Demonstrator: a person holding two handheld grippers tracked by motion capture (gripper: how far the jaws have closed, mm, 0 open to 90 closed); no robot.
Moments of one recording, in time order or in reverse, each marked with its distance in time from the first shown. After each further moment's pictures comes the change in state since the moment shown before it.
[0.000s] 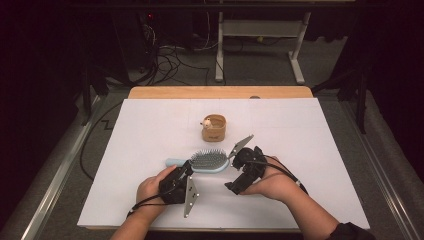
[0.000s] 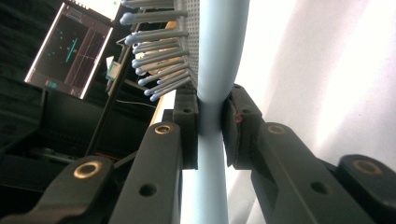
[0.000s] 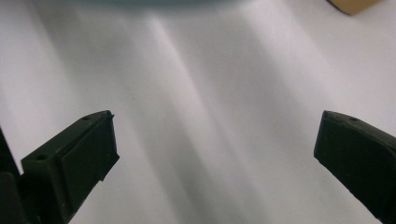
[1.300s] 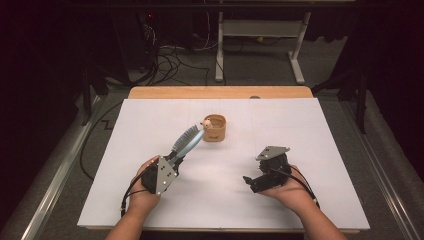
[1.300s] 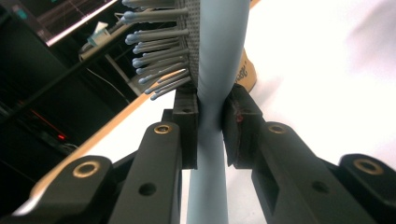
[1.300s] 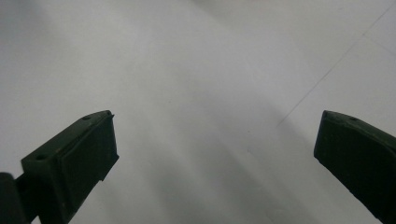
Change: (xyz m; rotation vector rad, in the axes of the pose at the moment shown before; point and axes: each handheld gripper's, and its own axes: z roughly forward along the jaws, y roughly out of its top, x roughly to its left) left arm 0.048 -0.027 -0.009 -0.106 -0.085 -0.537; right arm -0.027 -0.072 0.005 -0.260 -0.176 0.157
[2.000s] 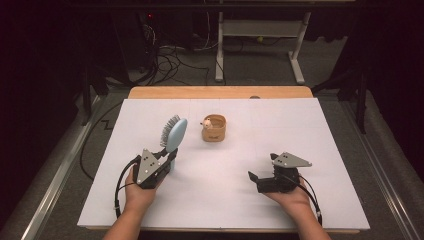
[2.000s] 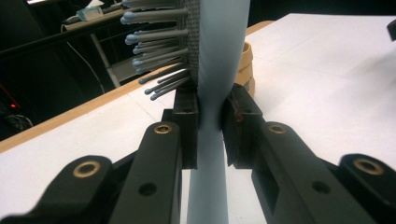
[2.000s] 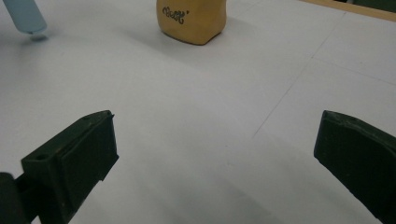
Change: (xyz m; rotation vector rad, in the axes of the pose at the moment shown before) left arm 0.023 -0.009 -0.005 -0.039 -0.063 -0.234; right arm -0.005 -0.038 -0.003 -0.299 -0.051 0.155
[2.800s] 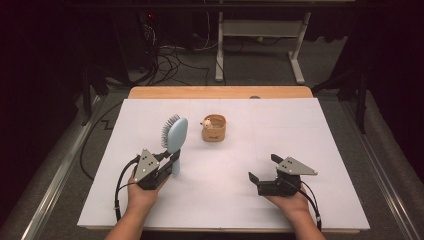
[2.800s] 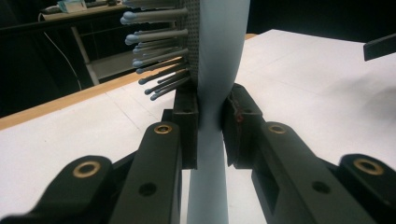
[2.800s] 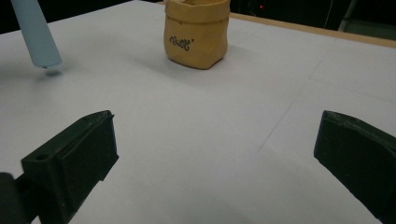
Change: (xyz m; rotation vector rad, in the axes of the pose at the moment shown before) left arm -0.003 0.002 0.000 -0.026 -0.067 -0.093; right arm 0.007 -0.008 -0.007 -0.128 0.002 0.011
